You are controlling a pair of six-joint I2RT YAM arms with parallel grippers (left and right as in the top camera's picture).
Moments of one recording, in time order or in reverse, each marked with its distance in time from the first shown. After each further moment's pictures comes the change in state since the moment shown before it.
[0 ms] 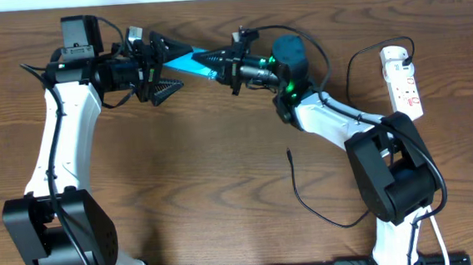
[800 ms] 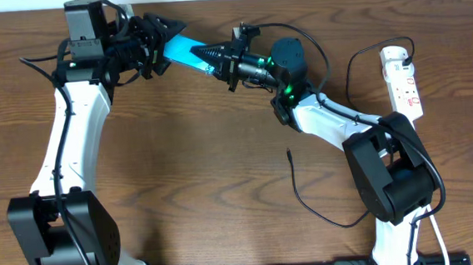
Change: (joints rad) left arm -0.048 0.000 -0.001 0.338 -0.229 -0.296; right arm 0.005 0.004 0.000 0.065 0.079 0.005
